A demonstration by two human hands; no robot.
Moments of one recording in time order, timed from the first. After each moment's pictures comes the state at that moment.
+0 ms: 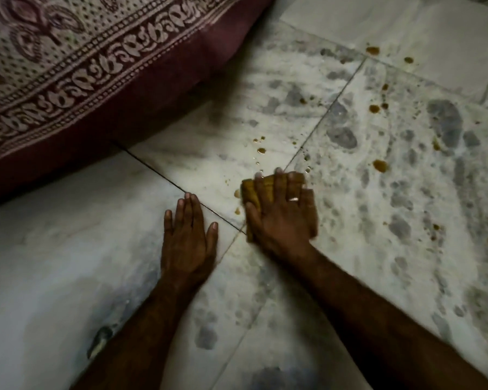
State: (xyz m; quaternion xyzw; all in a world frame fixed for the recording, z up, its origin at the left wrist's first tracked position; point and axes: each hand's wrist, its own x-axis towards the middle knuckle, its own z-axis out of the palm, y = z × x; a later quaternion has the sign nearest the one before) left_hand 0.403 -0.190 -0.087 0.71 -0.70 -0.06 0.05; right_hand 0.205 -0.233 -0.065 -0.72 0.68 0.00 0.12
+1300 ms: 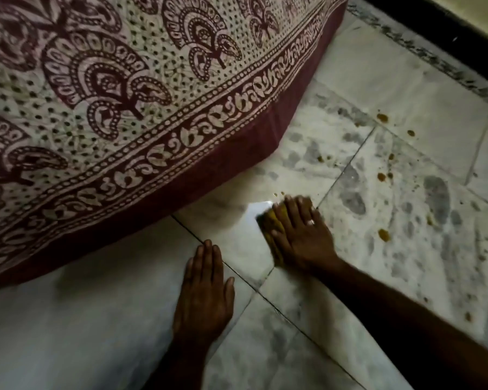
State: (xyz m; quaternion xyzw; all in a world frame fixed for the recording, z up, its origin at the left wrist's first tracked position) left_hand 0.413 -0.202 -0.080 0.68 -0.72 -0.10 0.09; right_hand 0.183 -0.334 -0.045 -0.80 0.59 0.11 0.07
